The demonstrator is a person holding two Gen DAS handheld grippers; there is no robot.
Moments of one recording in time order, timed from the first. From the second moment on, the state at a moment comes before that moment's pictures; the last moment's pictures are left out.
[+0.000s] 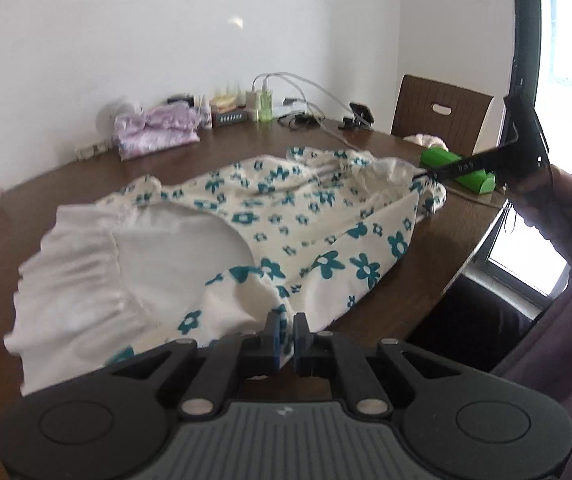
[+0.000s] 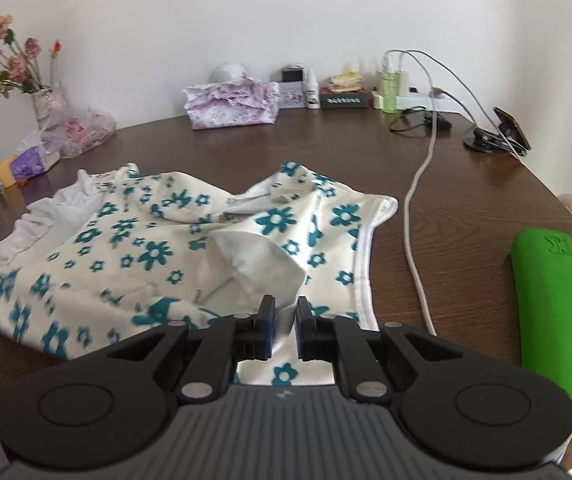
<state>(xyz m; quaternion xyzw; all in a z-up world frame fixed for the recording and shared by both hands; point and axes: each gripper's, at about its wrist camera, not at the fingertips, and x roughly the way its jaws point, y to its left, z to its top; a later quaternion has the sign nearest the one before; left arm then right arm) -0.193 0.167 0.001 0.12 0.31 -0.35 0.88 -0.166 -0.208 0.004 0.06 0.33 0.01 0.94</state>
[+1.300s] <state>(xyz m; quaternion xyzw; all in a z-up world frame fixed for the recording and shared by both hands) -0.055 0.079 0.012 0.17 0.37 -0.30 0.86 -0.148 -0.155 -0.002 0.06 0.37 0.16 0.92</state>
